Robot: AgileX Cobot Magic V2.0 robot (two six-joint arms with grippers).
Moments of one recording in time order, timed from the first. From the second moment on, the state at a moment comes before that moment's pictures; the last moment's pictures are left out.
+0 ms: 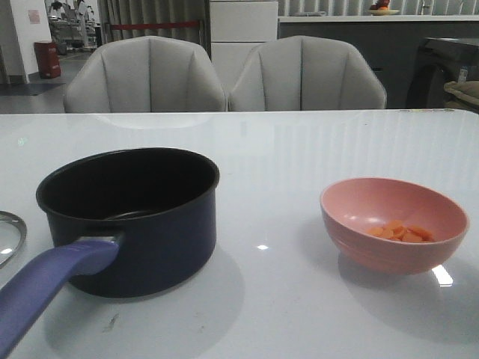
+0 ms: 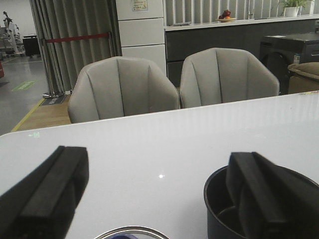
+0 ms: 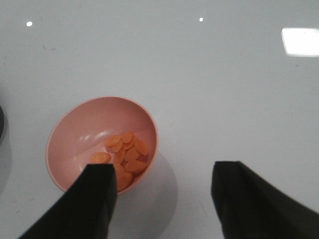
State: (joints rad) left arm -0.17 0.13 -0.25 -0.13 0.18 0.17; right arm 0.14 0.76 -0.56 0.02 0.47 0.13
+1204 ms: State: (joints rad) left arm -0.17 0.13 -0.25 -0.13 0.18 0.17; right arm 0.14 1.81 -1.14 0.11 0.78 0.05
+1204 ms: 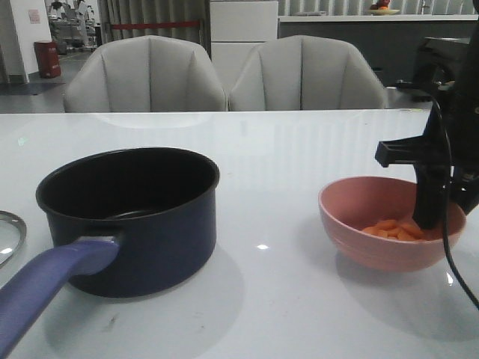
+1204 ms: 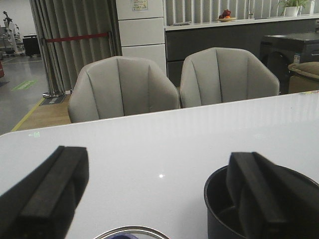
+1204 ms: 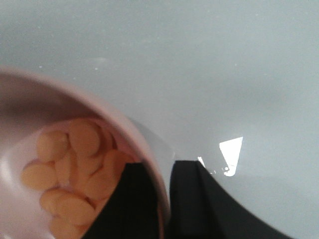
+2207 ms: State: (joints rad) left arm -0.17 0.13 -0.25 -0.13 0.18 0.17; right arm 0.53 1.66 -1.43 -0.05 0.53 -0.01
